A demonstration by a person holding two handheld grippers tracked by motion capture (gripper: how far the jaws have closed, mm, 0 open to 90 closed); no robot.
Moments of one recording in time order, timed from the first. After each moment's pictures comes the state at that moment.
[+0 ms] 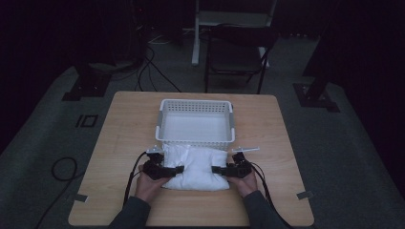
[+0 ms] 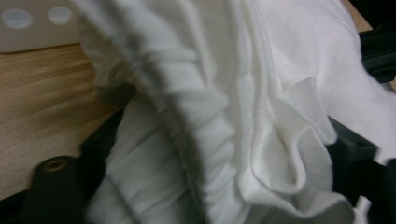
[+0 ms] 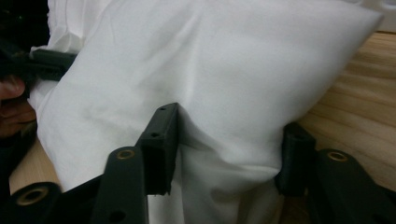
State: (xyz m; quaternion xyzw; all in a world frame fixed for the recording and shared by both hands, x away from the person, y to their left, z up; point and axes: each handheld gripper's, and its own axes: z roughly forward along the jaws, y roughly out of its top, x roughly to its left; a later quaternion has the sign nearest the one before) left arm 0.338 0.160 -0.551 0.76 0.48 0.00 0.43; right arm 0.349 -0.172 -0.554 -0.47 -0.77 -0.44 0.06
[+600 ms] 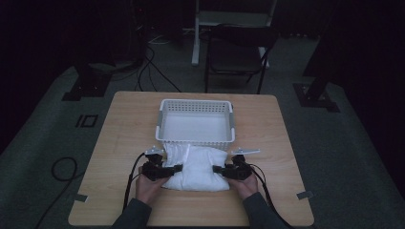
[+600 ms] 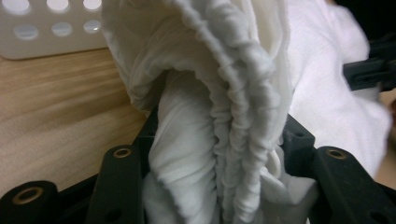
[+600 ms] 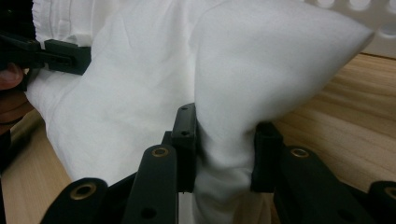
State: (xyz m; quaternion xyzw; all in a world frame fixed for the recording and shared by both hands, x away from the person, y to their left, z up) left arm 0.325 0.159 -0.537 0.76 0.48 0.01 0.44; right arm 0.335 -0.168 -0.543 -0.45 -0.77 -0.45 0.01
